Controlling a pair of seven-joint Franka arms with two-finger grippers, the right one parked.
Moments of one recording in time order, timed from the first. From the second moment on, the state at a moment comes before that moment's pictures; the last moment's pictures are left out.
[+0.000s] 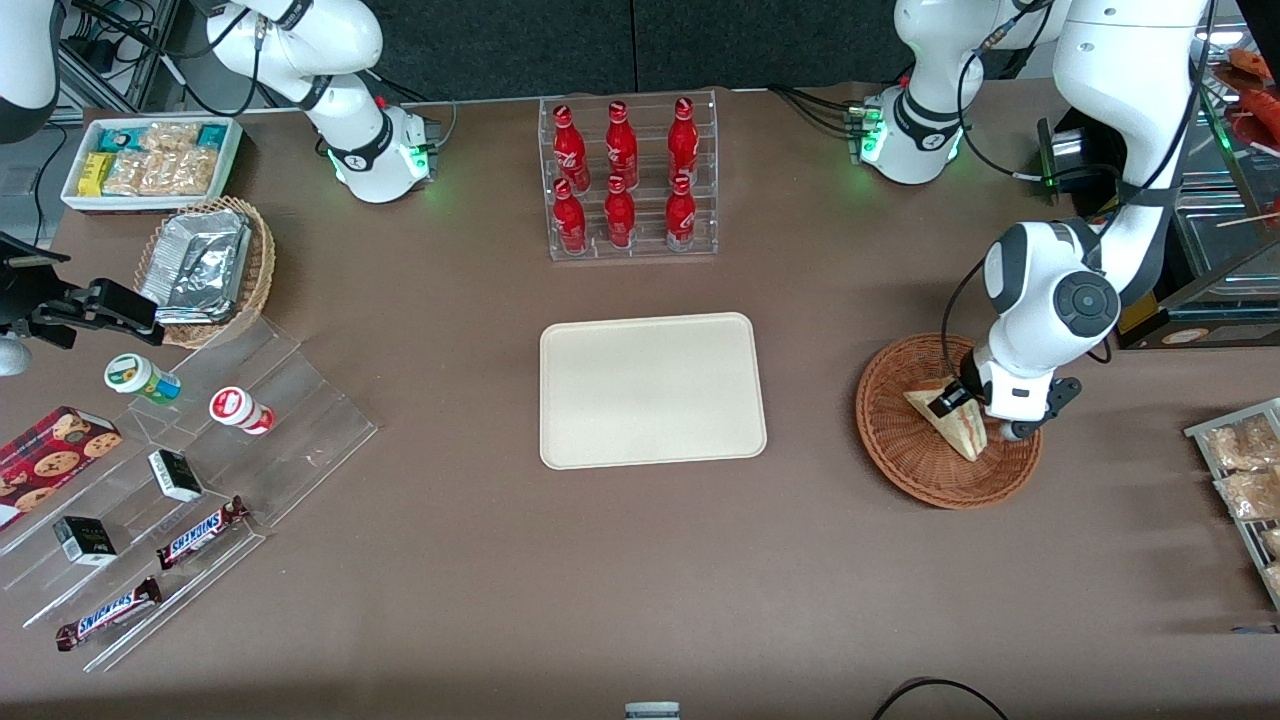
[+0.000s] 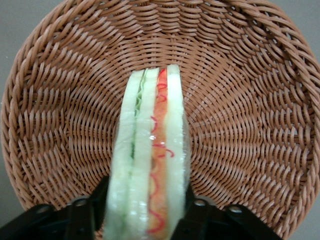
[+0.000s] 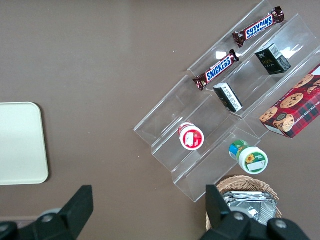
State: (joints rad) arm -0.05 0.26 -0.04 -2.25 0.01 2.48 -0.71
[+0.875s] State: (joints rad) arm -0.19 0.24 -0.06 -1.98 0.01 2.16 -0.71
